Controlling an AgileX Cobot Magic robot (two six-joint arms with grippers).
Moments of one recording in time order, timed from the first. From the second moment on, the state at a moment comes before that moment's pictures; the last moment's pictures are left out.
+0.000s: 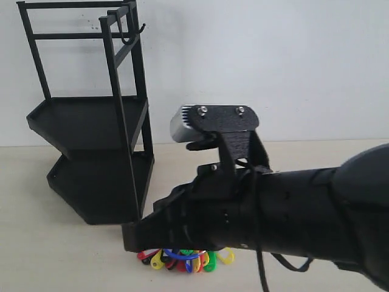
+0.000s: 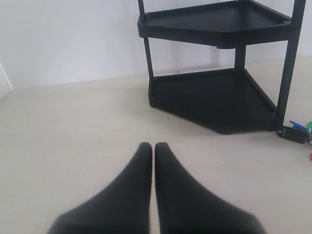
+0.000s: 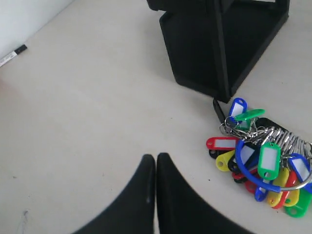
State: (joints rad) left arm 0.01 0.00 0.00 0.03 0.26 0.10; right arm 0.81 1.39 -0.80 1.50 -0.02 -1.14
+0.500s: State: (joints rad) left arm 0.01 0.00 0.00 0.03 0.26 0.10; right arm 0.82 1.60 -0.85 1.51 -0.03 -0.81
